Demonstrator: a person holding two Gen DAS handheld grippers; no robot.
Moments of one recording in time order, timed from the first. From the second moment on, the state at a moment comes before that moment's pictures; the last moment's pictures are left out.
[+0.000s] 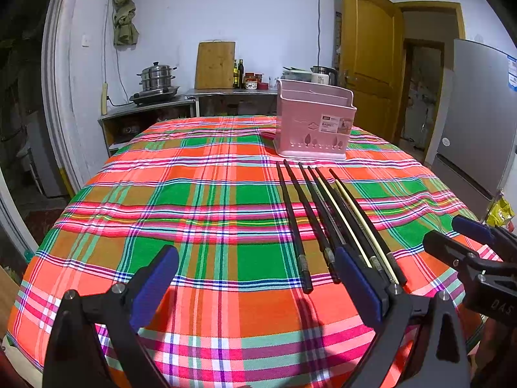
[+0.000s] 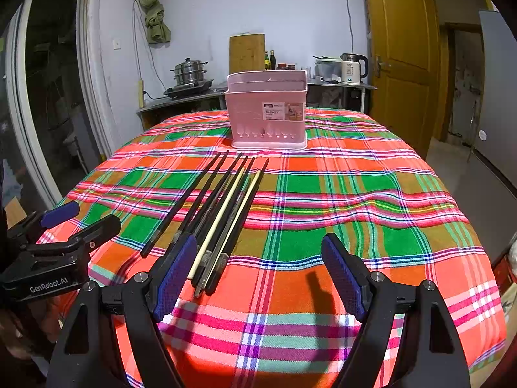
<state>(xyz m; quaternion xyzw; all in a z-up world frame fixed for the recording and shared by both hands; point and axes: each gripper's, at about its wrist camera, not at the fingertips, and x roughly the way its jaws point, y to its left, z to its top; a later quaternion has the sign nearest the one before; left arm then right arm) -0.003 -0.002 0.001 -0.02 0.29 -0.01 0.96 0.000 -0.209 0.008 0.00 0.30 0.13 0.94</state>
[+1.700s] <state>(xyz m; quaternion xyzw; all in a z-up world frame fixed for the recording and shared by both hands) 0.154 -0.014 -0.023 0.01 0.43 -0.11 0.89 0.151 -0.190 -0.021 0.05 0.46 0.17 0.87</state>
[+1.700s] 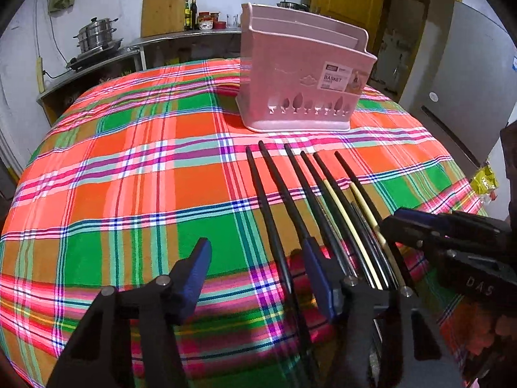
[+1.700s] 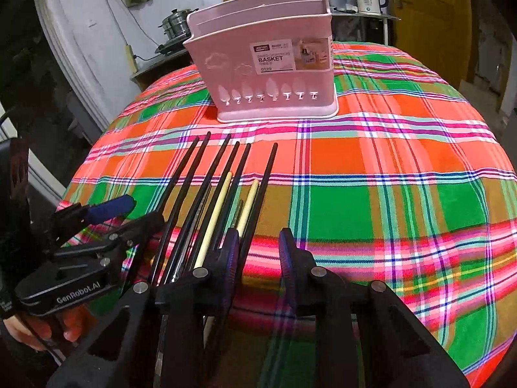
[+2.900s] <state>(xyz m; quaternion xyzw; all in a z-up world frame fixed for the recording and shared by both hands) 0.193 -0.026 -0.008 0.02 0.45 -0.13 0.88 0.180 -0.196 -0.009 0.06 0.45 0.16 0.88</state>
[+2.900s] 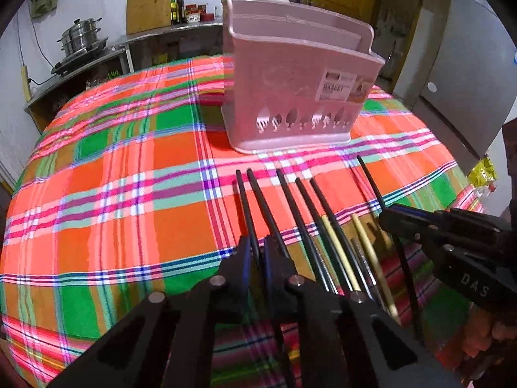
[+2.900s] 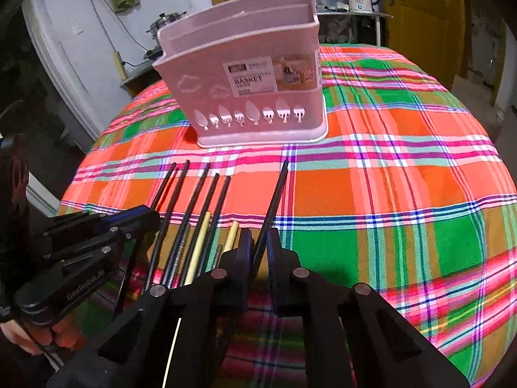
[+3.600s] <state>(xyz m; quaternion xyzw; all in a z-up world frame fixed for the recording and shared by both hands) 0.148 -0.009 0.127 0.01 0.33 -0.16 0.93 0.143 -0.207 0.101 0.06 0.33 0.20 0.92</state>
